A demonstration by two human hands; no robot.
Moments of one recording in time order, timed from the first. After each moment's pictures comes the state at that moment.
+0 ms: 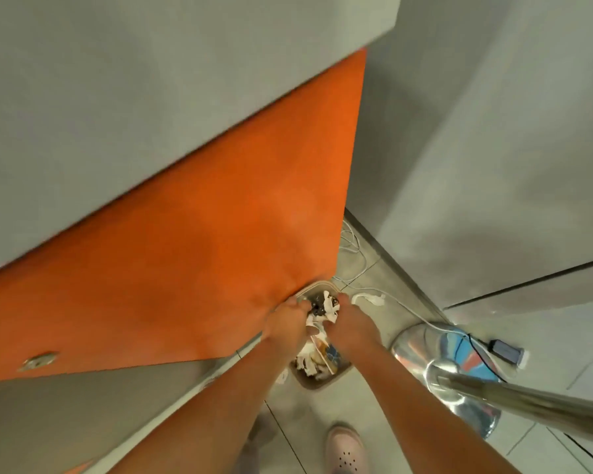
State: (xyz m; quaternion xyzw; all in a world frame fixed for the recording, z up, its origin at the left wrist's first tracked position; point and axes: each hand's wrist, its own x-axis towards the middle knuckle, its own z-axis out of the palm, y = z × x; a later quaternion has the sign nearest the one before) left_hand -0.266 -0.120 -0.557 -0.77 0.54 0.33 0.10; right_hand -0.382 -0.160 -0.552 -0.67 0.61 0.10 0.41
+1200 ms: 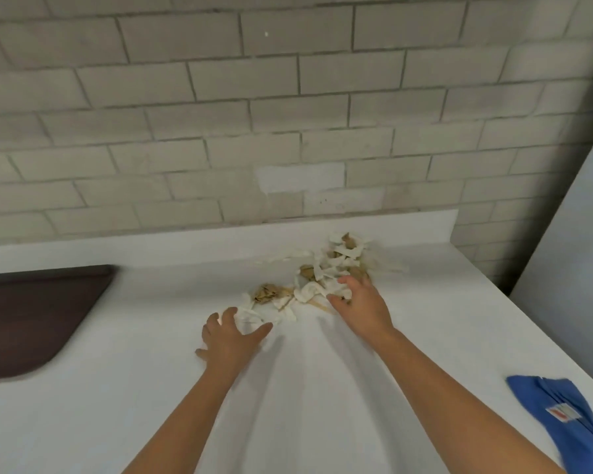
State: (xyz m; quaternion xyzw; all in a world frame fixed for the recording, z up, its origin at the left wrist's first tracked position) left_hand 0.175 0.041 -0.073 -0.94 0.07 0.07 -0.33; right_hand 0.078 -0.170 -0.056 -0.89 0.28 -0.17 0.31
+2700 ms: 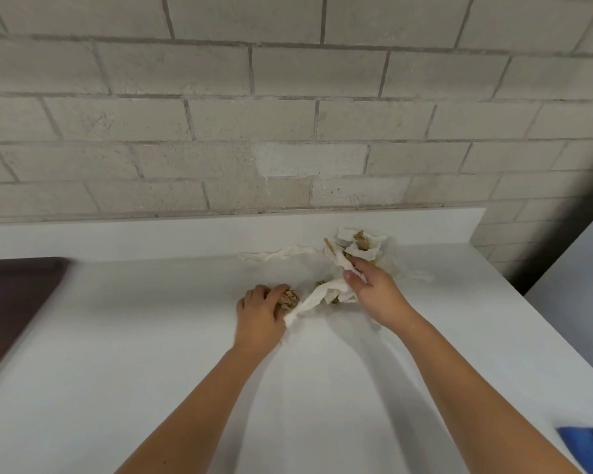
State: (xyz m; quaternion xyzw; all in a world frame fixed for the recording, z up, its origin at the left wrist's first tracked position) left_hand 0.274 -0.044 -0.140 -0.88 0.35 -0.08 -0.29; right_hand 0.145 -0.208 -0.042 -0.84 0.25 -0.15 0.45
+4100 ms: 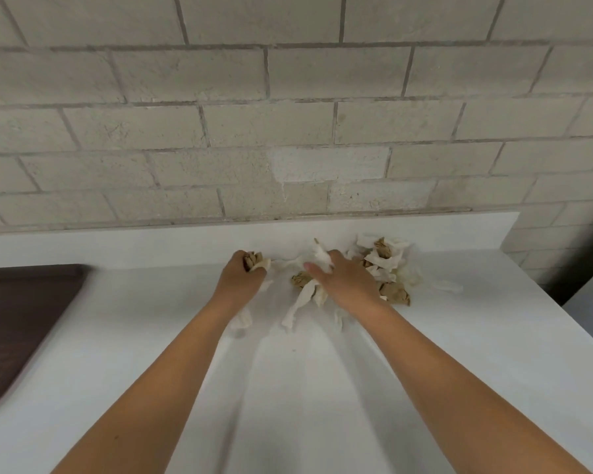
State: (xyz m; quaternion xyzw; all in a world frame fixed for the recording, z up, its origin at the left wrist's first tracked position) left_hand 0.342 -0.031 -0.056 -0.84 0.16 0.13 -0.50; right_hand 0.230 -0.190 -0.051 -0.93 0.28 -0.08 0.24
